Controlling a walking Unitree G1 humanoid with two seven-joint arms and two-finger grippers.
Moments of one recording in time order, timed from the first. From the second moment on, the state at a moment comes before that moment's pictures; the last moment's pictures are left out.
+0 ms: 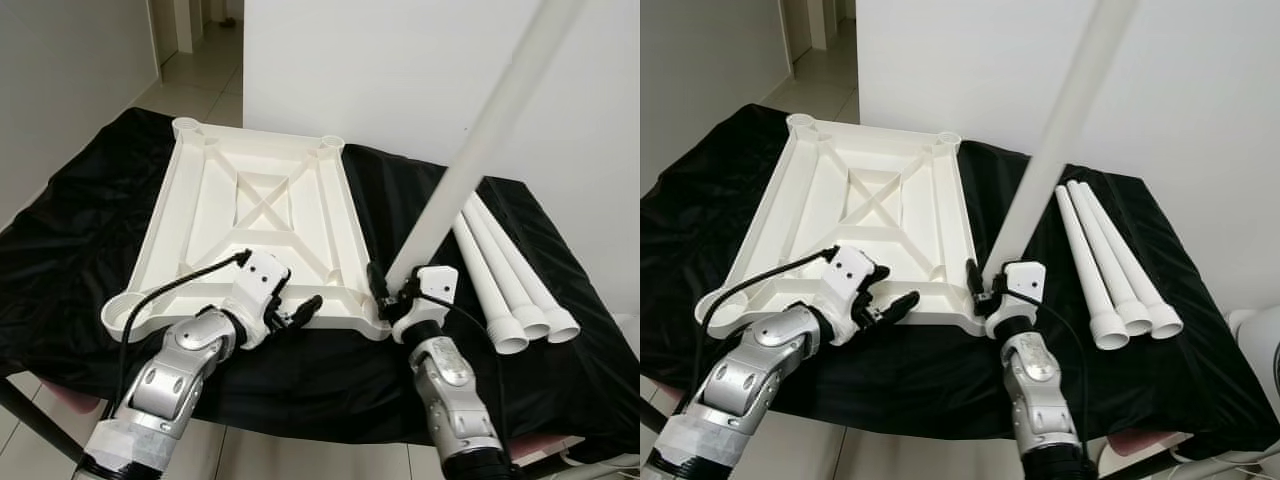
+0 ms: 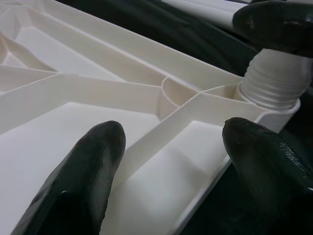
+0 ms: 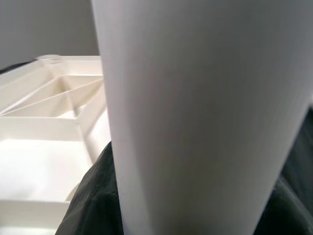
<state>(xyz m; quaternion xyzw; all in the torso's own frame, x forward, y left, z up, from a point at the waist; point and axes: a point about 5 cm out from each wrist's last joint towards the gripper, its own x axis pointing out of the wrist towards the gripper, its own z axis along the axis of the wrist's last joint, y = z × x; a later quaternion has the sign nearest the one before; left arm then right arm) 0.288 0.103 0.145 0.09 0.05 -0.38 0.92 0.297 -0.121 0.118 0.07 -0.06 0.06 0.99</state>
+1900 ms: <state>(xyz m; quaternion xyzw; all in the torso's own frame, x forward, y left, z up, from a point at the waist) 0.286 0.065 0.153 0.05 0.03 -0.41 0.91 0.320 -0.156 0.116 -0.01 -0.04 0.31 0.95</state>
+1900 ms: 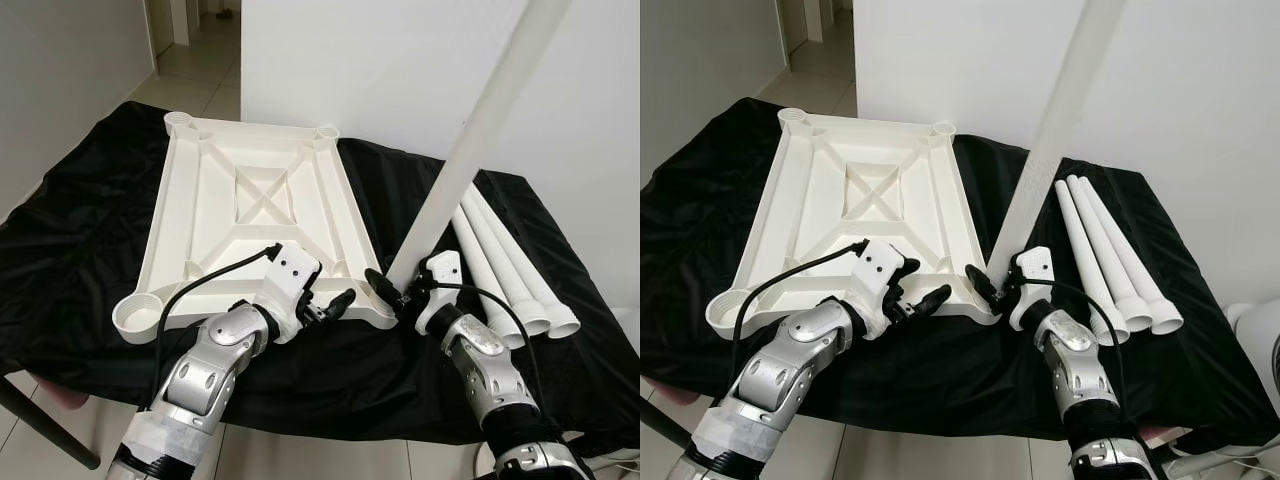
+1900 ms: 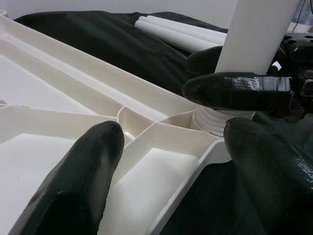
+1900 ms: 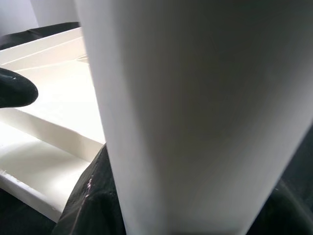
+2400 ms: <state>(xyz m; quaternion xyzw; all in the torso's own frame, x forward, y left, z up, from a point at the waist) 0.286 0.065 0.152 0.05 0.03 -0.41 0.91 0.324 -0.152 0.112 0.03 -0.01 0.12 0.99</state>
